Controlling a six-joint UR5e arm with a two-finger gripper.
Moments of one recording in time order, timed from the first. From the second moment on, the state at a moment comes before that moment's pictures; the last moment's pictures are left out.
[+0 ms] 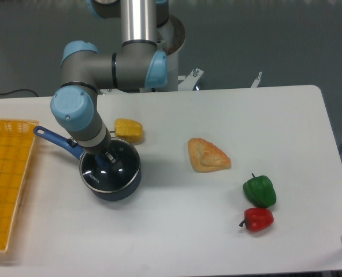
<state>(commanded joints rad) 2.08 -1.91 -1.64 -1.27 1.61 0.87</state>
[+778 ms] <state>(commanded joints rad) 2.10 -1.91 -1.63 -1.29 1.60 0.87</state>
